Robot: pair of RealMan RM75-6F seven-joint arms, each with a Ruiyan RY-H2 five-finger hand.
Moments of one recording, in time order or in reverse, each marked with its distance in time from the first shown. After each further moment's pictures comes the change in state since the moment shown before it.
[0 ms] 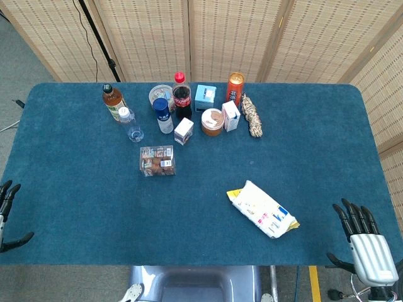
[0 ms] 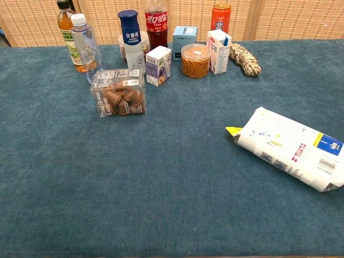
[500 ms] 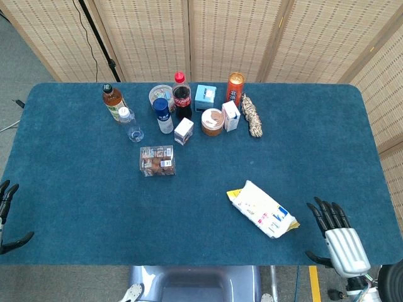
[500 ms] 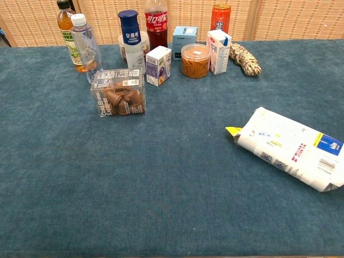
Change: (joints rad) left arm 0.018 -0.024 -0.003 0.016 0.037 0.061 0.000; right arm 0.084 -0.103 0.025 0.030 0.020 -0.130 0.006
